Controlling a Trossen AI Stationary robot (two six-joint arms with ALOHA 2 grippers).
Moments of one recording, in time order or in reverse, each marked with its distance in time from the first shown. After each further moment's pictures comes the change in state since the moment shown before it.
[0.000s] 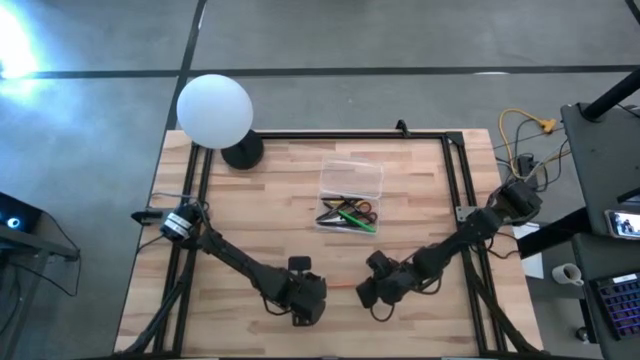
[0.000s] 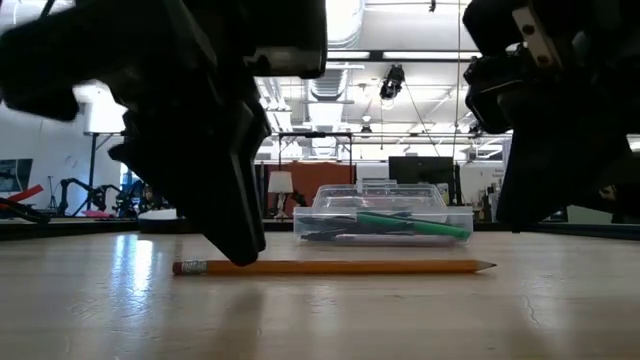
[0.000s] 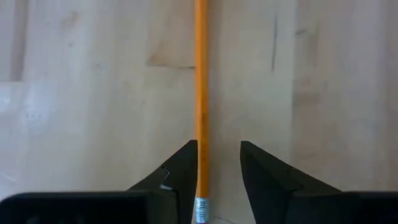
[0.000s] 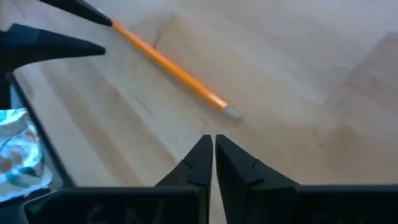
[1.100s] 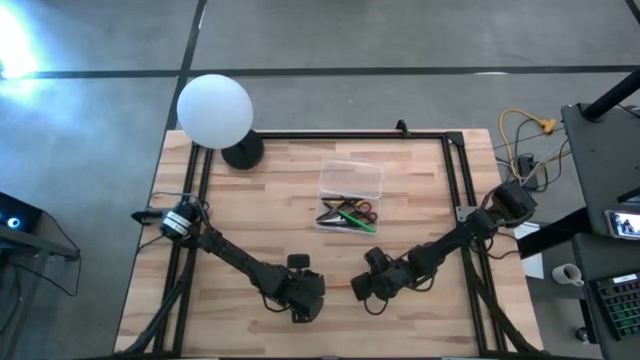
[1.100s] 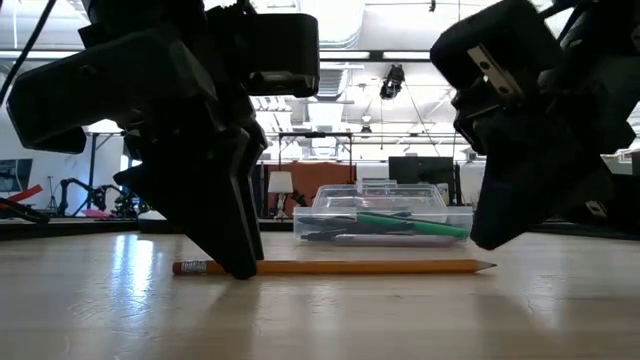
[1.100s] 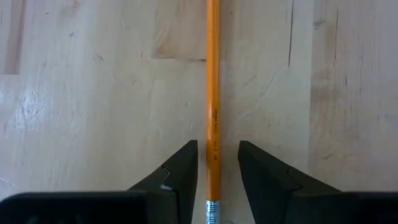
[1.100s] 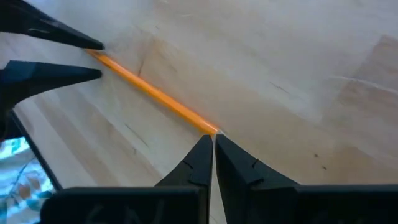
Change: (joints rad) left arm 0.014 -0.002 -0.068 0.073 0.009 0.002; right arm -0.036 0.046 -0.001 0.042 -0.009 0.111
